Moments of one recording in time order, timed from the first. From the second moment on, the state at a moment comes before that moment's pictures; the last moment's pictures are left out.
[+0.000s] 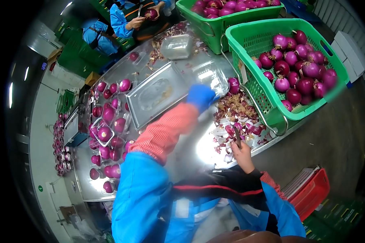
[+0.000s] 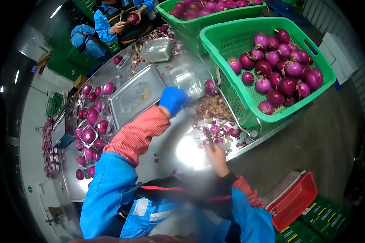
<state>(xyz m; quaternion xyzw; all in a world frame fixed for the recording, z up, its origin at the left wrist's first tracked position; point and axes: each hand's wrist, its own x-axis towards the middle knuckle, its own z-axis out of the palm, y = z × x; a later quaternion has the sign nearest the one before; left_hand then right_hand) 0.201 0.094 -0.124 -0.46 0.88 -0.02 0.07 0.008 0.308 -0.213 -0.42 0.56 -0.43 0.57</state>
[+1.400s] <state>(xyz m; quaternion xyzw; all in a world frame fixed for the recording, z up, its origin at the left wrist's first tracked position) -0.187 -0.045 -0.219 -0.25 0.95 0.03 0.18 -0.131 0.288 -0.241 -0.54 0.55 -0.35 0.54</state>
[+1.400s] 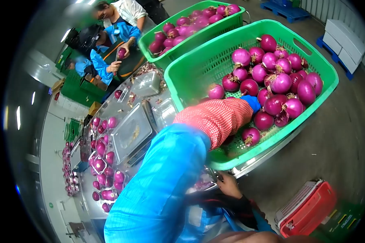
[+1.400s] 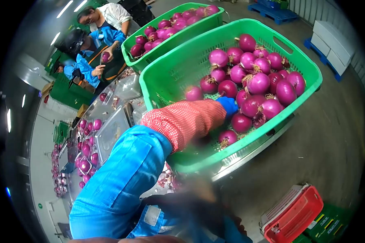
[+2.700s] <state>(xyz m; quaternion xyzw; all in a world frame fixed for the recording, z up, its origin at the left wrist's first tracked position) 0.181 0.273 -0.087 -0.39 0.51 0.67 -0.38 -0.047 0.299 -0.127 -0.75 0.55 -0.35 0.07</state>
